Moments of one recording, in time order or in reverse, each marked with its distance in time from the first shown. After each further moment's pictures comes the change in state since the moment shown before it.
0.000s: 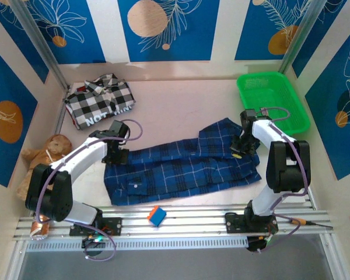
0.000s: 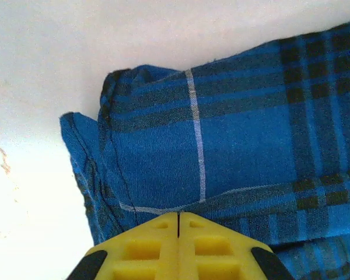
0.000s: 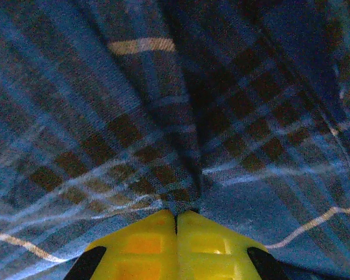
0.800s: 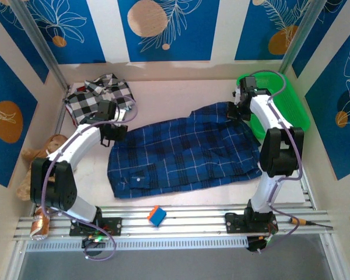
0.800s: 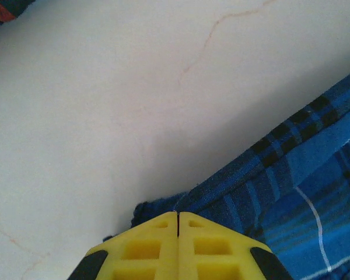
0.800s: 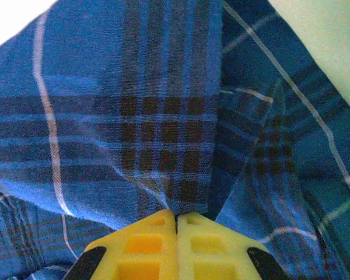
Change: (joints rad) left arm 0.131 0.072 0.201 0.198 0.162 0.254; right arm 0.022 0.203 0.509 0.032 -0.048 -0.246
